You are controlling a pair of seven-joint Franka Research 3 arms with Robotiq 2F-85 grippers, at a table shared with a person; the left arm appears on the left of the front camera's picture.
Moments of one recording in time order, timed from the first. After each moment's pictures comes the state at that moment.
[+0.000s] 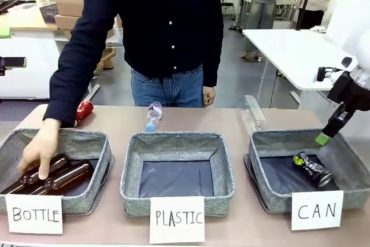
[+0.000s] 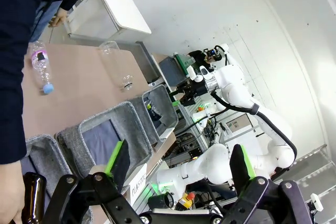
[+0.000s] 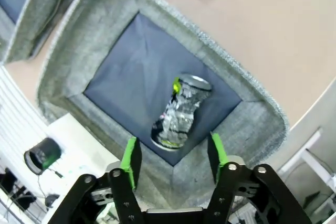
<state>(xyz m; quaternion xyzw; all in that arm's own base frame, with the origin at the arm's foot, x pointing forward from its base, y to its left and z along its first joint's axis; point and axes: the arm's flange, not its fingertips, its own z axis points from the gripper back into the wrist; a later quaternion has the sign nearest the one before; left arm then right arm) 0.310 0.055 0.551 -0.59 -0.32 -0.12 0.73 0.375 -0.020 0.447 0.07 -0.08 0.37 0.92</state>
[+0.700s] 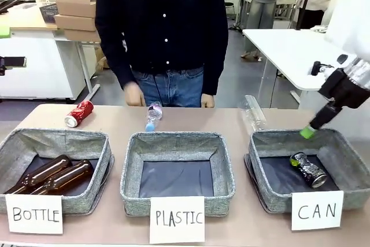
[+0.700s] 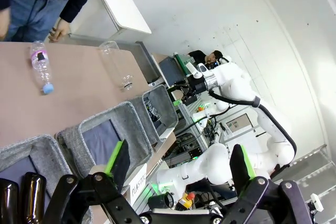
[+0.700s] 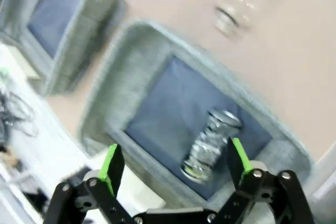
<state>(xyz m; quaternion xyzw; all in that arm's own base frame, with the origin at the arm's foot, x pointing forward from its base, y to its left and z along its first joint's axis) 0.310 0.055 0.551 -0.59 -0.32 -0.12 0.73 0.390 0.001 0.447 0.19 -0.12 0.33 0.92</state>
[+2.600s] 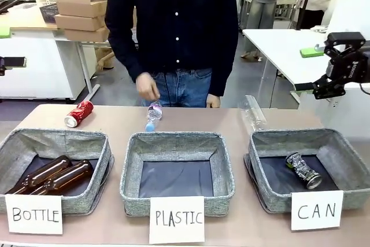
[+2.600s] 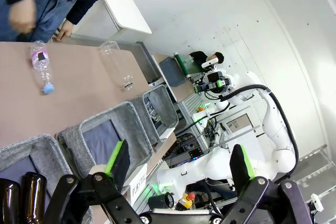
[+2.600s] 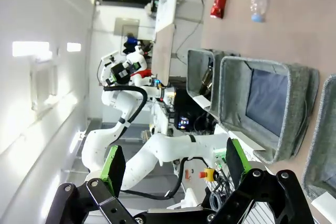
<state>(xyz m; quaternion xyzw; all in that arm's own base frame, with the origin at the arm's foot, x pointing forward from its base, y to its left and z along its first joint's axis) 0.310 0.055 0.551 -0.59 -0.32 -0.12 0.73 0.349 -0.007 0.511 0.63 -0.11 0.01 0.77</state>
